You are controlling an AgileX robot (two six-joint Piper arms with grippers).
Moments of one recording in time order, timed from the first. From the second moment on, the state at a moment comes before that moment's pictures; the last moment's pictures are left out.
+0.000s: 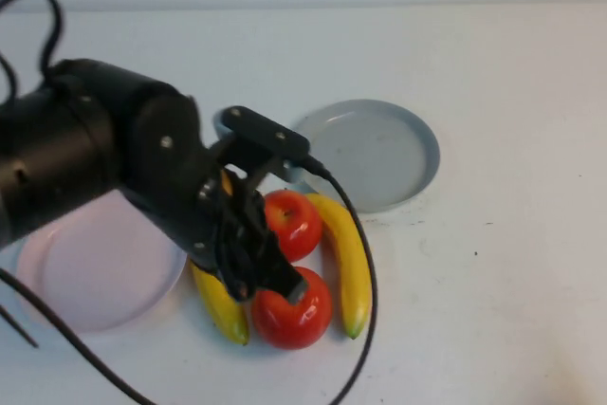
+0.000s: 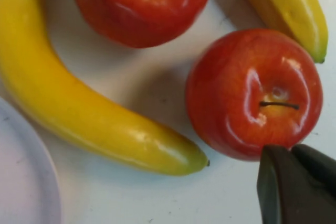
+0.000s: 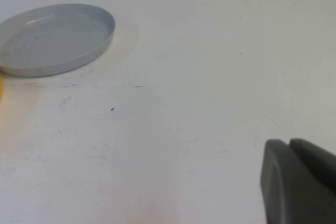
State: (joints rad) right arm 0.11 -0.01 0.02 0.06 0.35 0.03; left arm -0.66 1.52 -1.17 -0.13 0.96 0.15
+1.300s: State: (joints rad) right arm 0.11 -0.01 0.02 0.06 0.35 0.03; left arm -0.79 1.77 -1.26 0.01 0.94 0.16
